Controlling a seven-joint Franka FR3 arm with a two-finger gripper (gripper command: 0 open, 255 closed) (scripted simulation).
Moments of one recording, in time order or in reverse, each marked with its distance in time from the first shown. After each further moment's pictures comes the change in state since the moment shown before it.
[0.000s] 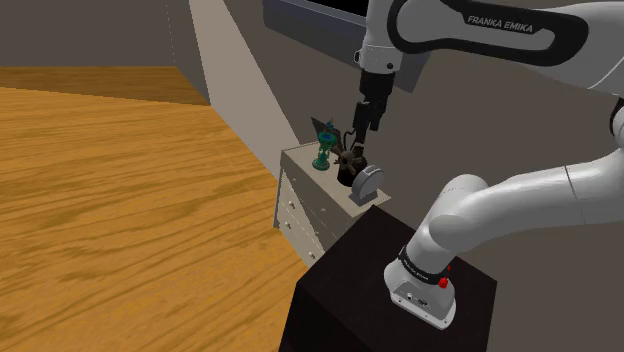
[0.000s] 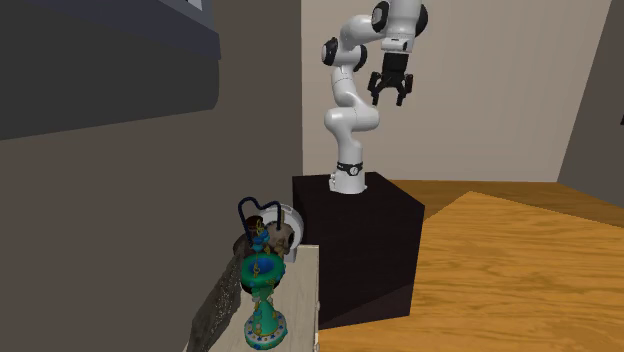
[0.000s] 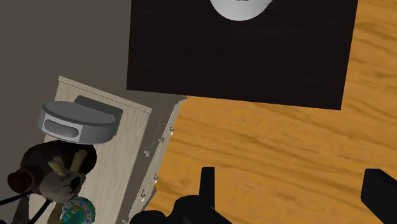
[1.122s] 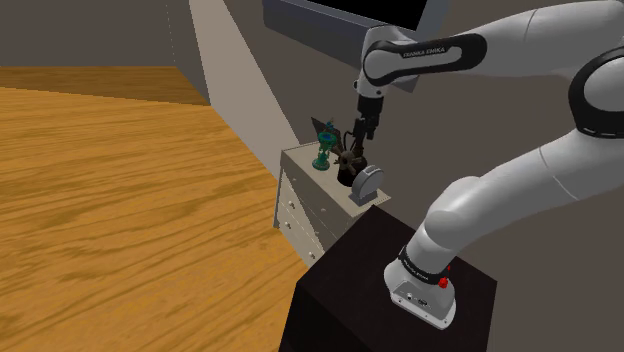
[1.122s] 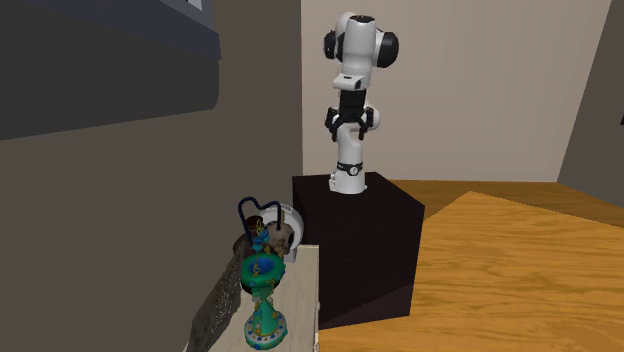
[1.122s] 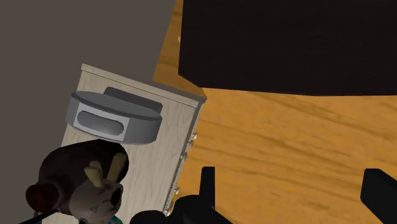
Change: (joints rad) arm -0.118 0.279 -0.264 -0.063 -0.167 0.318 -0.269
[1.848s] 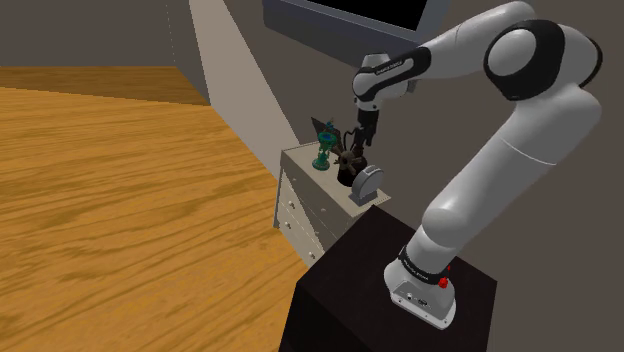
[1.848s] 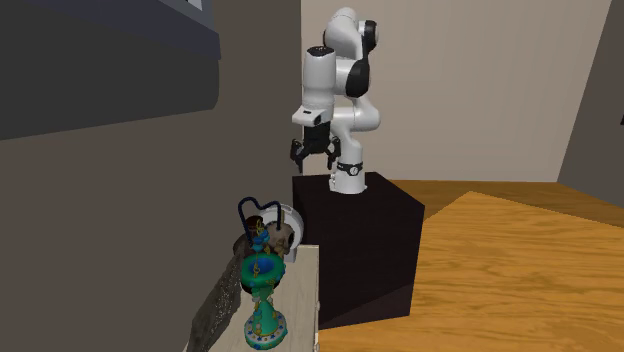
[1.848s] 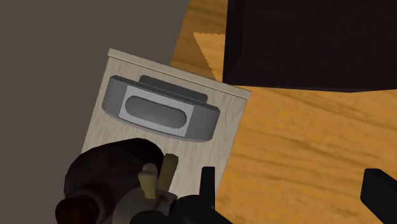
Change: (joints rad) arm -0.063 0.366 -0.168 0.127 0.003 0.223 -0.212
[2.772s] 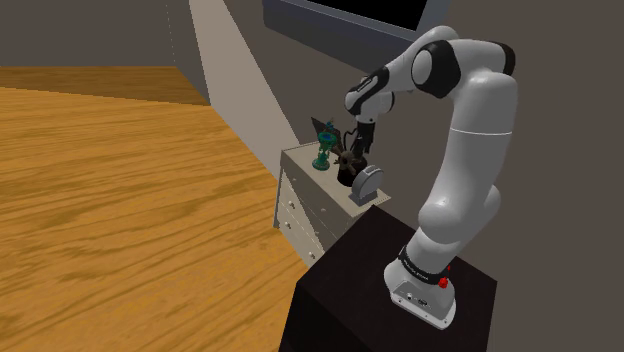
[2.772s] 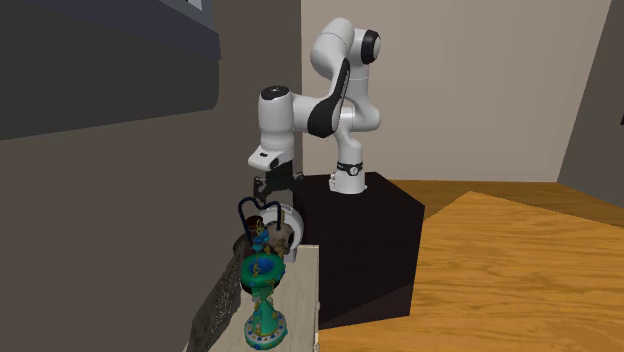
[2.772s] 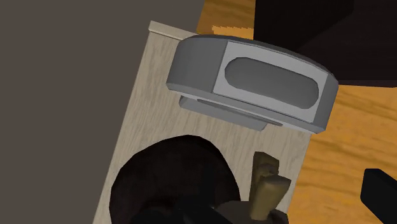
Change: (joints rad) arm -0.114 0.453 -0.053 0.276 0.161 0.131 -0.241
